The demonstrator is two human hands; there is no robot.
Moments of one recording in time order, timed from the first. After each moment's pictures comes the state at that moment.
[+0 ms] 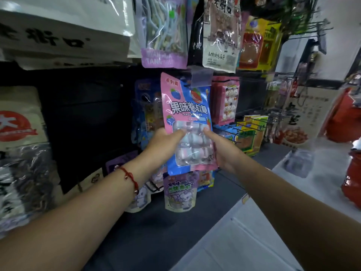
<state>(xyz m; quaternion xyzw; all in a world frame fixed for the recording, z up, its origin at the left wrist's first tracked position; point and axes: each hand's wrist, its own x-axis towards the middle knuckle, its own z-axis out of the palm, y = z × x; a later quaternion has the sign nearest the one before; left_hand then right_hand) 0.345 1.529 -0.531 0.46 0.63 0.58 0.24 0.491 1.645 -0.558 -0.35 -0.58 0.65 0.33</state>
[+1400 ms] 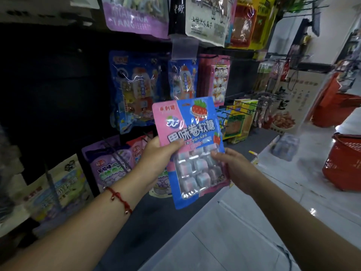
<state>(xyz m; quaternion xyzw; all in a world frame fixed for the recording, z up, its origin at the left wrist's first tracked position) 0.384 1.534 -0.596 0.40 0.55 0.63 0.37 0.581 1.643 -0.632 -0.37 -0.56 0.65 0.34</state>
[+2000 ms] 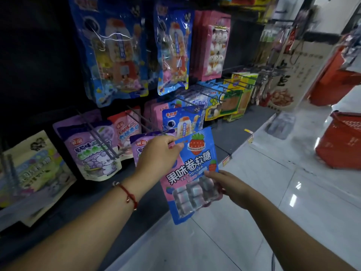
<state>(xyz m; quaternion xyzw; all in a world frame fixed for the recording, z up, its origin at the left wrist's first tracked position) 0.401 1.574 -0.669 0.52 0.70 0.44 0.19 0.611 1.643 -0.735 -0.47 -0.58 0.64 0.18</state>
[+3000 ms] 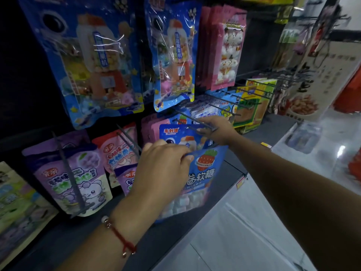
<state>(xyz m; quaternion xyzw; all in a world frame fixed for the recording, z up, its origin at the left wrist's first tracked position) 0.396 1.640 -0.656 0.63 0.70 0.34 -0.07 0.501 1.878 -0.674 -0.40 -0.89 0.17 0.15</state>
